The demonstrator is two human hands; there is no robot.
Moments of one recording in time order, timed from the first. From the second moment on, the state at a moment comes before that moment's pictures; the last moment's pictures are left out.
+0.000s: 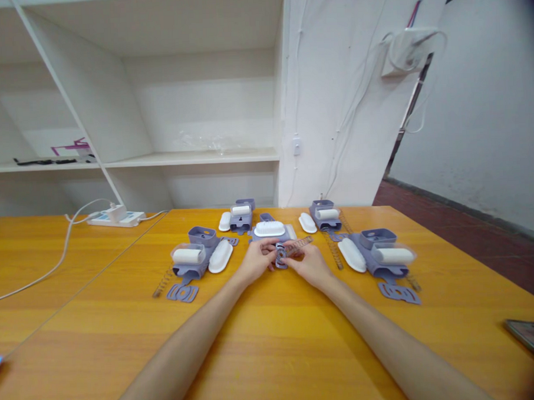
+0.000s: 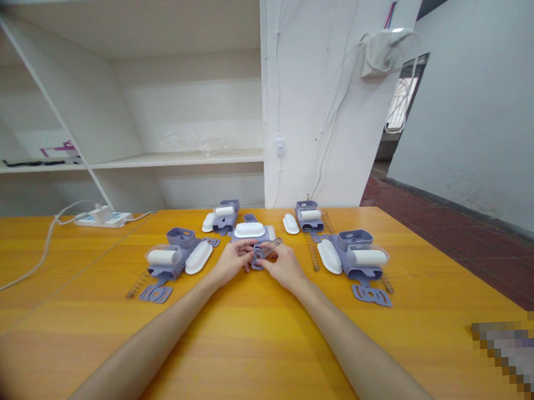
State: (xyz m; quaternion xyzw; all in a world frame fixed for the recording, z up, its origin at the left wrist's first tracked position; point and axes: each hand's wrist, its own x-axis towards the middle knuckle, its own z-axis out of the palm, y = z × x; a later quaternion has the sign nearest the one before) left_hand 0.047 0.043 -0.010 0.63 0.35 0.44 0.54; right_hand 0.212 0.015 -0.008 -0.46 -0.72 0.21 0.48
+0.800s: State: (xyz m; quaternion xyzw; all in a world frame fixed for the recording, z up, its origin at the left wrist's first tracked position) left_hand 0.038 0.044 -0.003 0.59 0.34 0.40 0.61; right_hand 0.211 0.014 -0.011 -0.43 -0.77 0.12 0.45
